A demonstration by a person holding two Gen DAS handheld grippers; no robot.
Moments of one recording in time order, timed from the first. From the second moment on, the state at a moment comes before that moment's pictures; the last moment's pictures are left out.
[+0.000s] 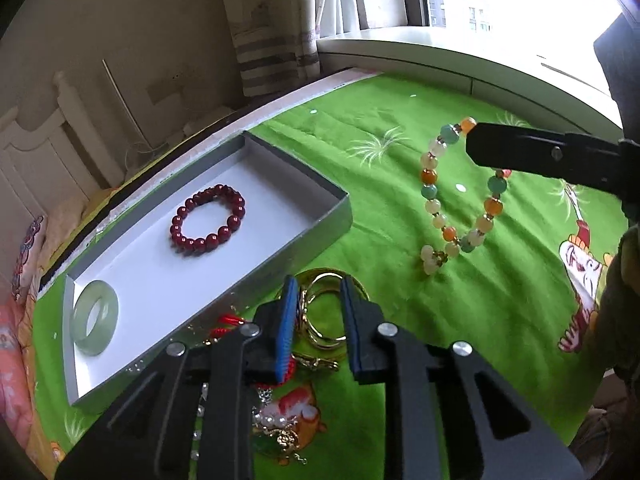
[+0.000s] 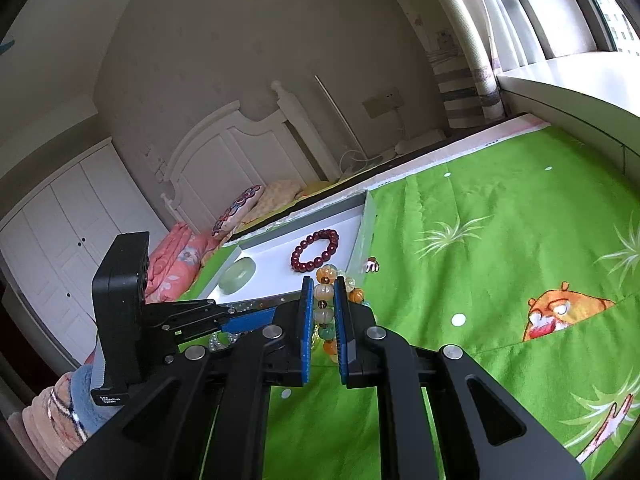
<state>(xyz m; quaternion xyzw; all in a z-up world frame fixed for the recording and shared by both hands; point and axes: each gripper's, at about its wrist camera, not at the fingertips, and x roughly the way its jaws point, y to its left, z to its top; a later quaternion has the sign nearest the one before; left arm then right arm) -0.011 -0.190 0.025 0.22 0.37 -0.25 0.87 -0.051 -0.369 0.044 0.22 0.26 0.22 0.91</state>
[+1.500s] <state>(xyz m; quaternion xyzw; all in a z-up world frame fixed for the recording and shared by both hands) 0.009 -0.102 0.069 0.14 0.33 -0.17 0.92 -0.021 -0.345 0.094 0.18 0.25 0.23 0.92</state>
